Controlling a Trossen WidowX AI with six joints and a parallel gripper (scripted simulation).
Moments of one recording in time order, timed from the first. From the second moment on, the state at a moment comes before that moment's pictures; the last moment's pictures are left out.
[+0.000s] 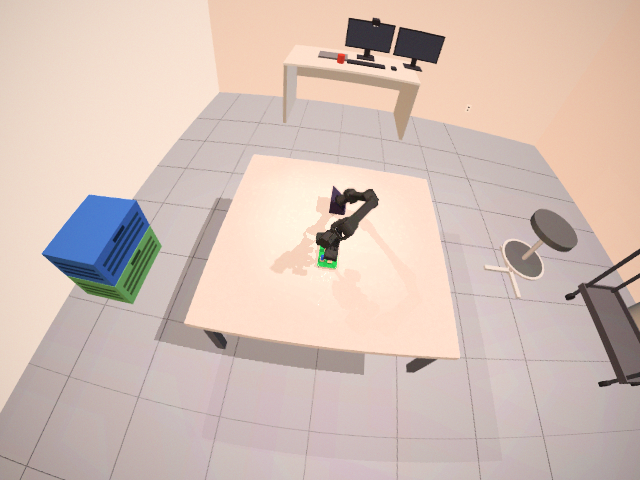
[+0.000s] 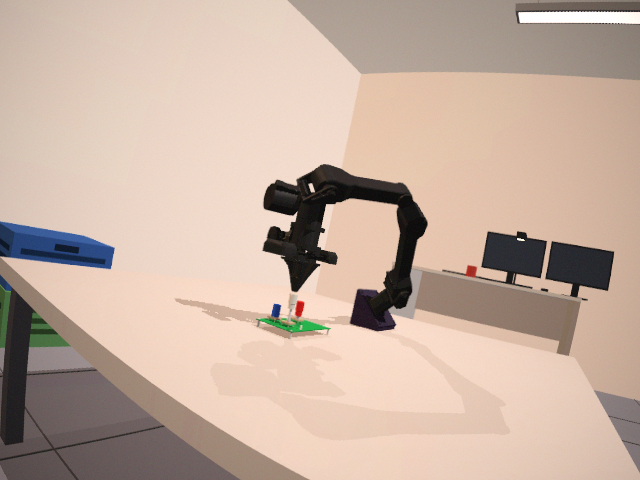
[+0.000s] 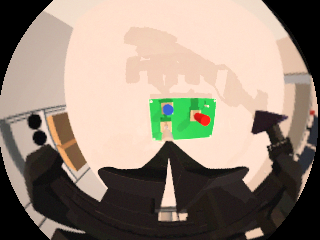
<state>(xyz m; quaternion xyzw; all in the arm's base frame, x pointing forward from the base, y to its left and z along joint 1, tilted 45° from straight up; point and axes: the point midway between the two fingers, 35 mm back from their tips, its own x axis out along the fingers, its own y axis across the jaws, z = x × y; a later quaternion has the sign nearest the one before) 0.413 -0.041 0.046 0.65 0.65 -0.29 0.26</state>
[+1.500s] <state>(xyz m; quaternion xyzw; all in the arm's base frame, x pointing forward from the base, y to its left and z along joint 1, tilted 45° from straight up) 0.412 -0.037 0.041 0.65 0.65 -0.29 0.26</state>
